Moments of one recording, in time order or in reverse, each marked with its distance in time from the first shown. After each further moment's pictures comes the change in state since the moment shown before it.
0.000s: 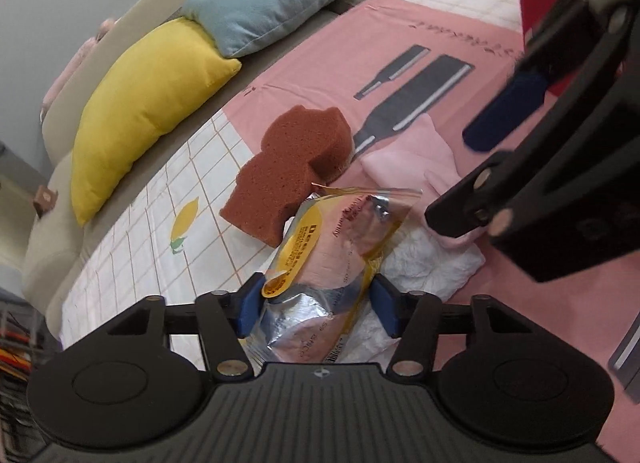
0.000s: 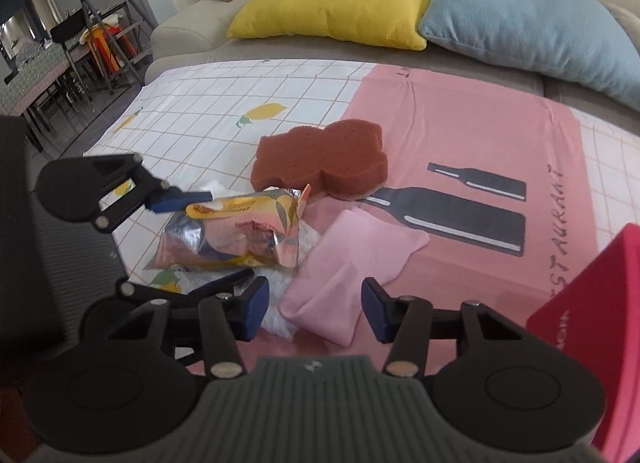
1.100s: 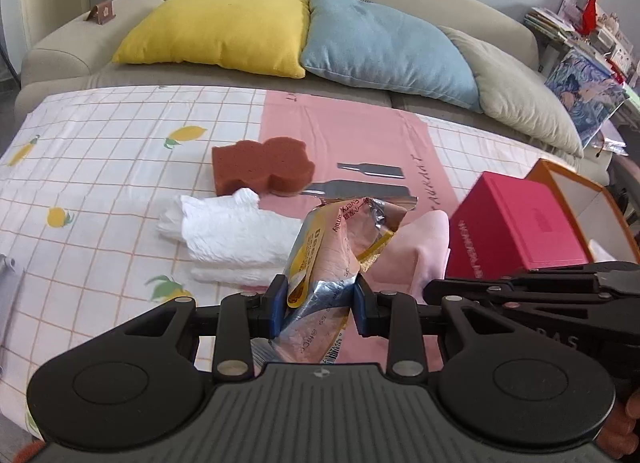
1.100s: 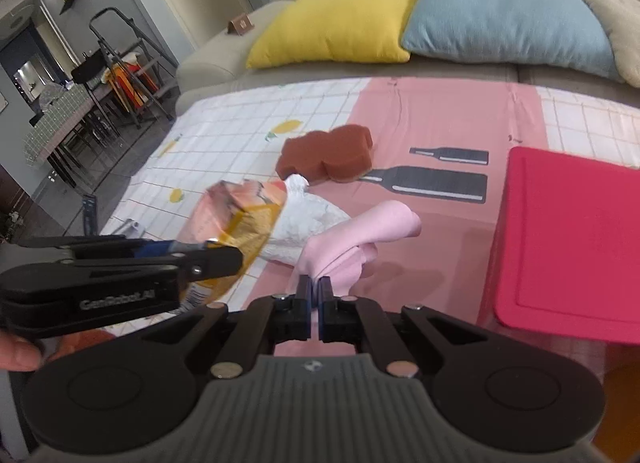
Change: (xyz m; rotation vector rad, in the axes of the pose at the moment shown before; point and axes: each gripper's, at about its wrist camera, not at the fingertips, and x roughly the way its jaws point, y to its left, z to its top) left arm -0.122 0.004 -0.009 -0.762 -0.070 -0.225; right arm -0.114 -0.020 -0.051 0.074 -0.069 0.111
